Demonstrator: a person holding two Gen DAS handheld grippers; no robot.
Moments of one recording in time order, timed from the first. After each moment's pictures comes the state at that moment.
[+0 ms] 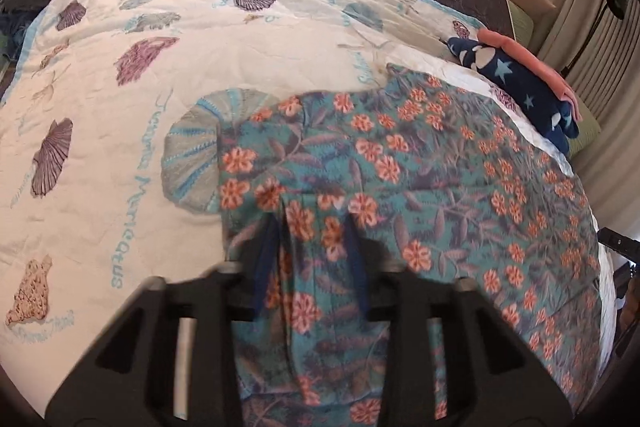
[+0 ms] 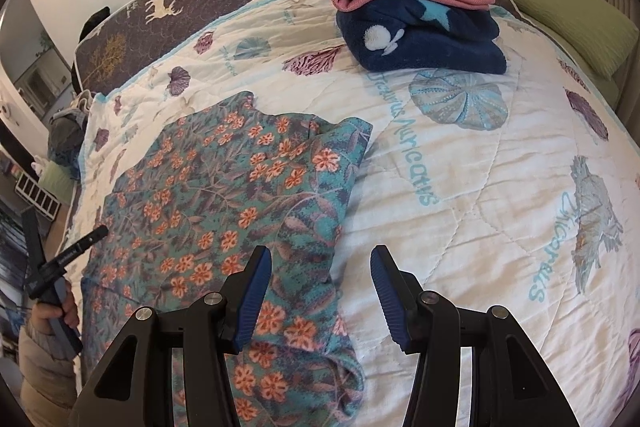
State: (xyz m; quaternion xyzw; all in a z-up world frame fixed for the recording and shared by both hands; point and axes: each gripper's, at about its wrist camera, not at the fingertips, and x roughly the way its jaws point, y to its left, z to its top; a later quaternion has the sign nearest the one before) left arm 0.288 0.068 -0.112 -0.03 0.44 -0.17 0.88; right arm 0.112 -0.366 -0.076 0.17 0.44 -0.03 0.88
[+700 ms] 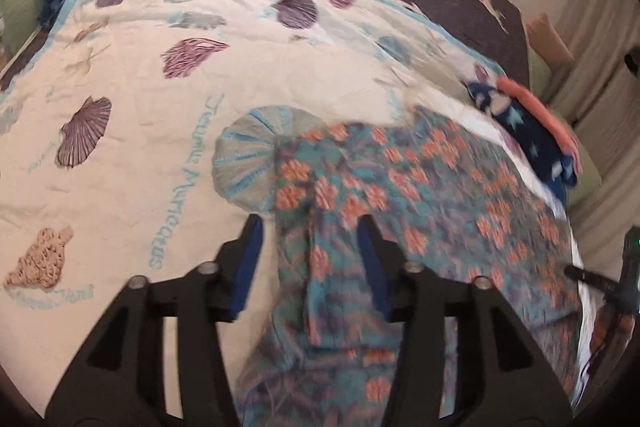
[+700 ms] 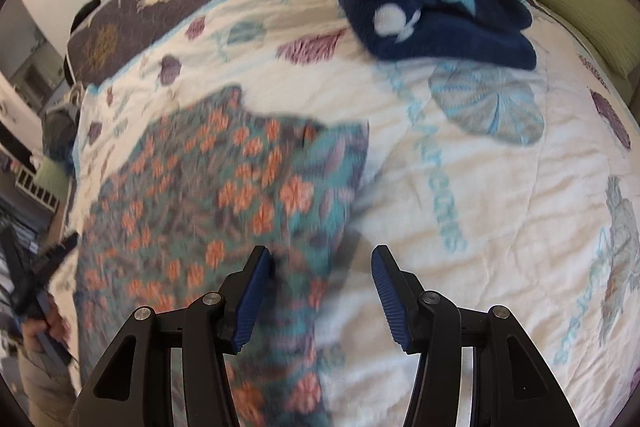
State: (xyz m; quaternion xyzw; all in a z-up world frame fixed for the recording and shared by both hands) left arm 0.271 0.105 -0.098 -0.09 0.43 -0.14 0.89; right arm 0.148 -0.370 -0.099 0.16 0.48 -0.02 0.86
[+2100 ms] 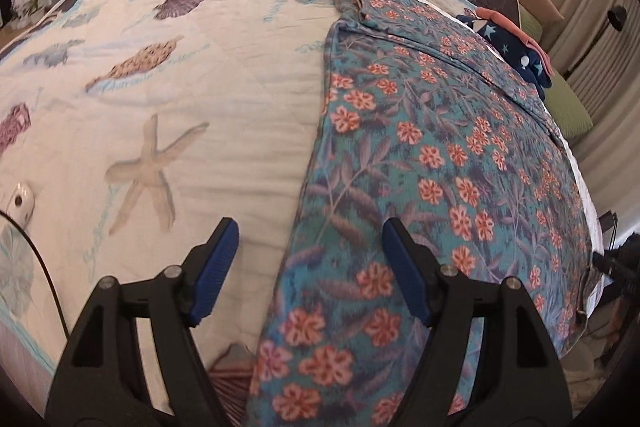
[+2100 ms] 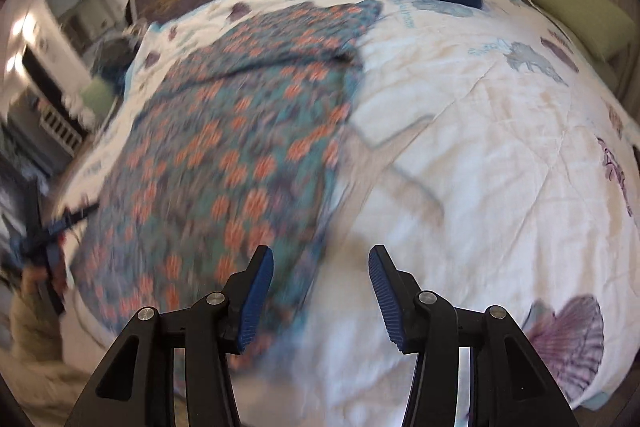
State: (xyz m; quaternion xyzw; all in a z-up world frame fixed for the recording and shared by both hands) left arm 0.025 0.186 -0.138 -0.09 0.47 -0.12 0.87; right arm -0.139 -0.305 -0.100 0.09 0.47 0.06 0.88
